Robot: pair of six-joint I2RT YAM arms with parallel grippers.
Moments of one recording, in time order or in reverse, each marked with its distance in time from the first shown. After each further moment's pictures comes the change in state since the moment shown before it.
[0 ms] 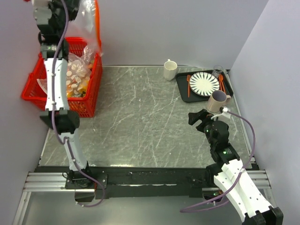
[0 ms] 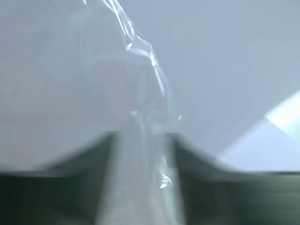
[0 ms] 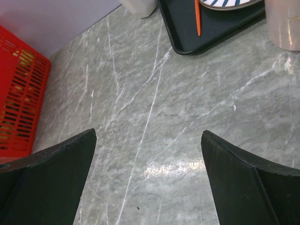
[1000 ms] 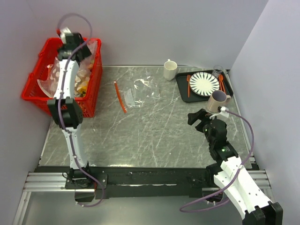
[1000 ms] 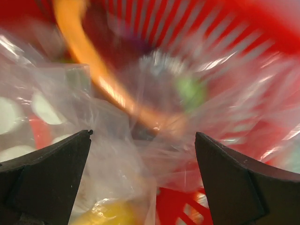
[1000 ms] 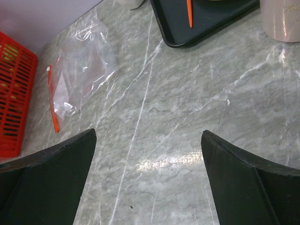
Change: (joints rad) left arm -0.012 0.124 -0.180 -0.623 -0.557 0.606; right arm 0.000 0.051 0.000 0.005 0.011 -0.003
